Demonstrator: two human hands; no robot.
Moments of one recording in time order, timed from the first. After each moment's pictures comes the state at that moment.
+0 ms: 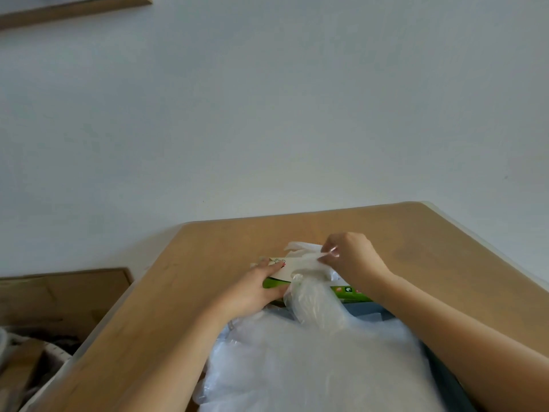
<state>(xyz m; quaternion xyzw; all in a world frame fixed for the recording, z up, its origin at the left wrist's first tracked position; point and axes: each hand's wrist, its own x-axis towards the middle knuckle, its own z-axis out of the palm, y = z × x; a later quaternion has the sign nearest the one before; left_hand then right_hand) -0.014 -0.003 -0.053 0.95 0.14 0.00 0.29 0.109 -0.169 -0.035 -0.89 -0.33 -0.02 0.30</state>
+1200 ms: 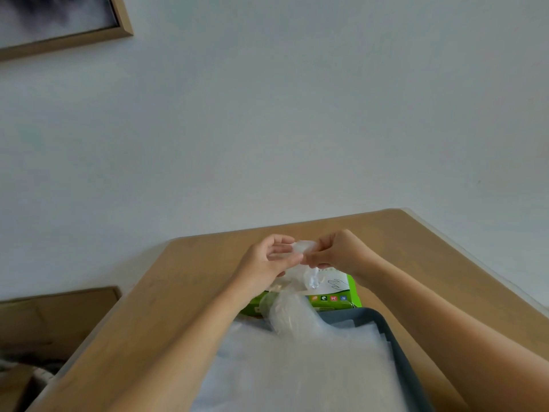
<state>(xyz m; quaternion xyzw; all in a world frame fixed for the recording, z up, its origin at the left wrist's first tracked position) 0.024 -0.049 -0.019 0.83 0.11 0.18 0.51 0.125 -0.196 -0.015 -0.74 -0.31 0.18 0.57</state>
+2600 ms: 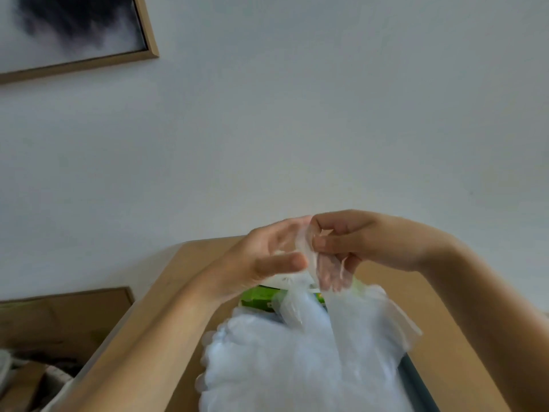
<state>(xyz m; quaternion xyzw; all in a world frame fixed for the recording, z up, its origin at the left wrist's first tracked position) -0.064 -0.075 0.066 0.83 -0.13 0.05 0.54 0.030 -0.261 0.093 -0.67 -0.53 0.29 0.44</state>
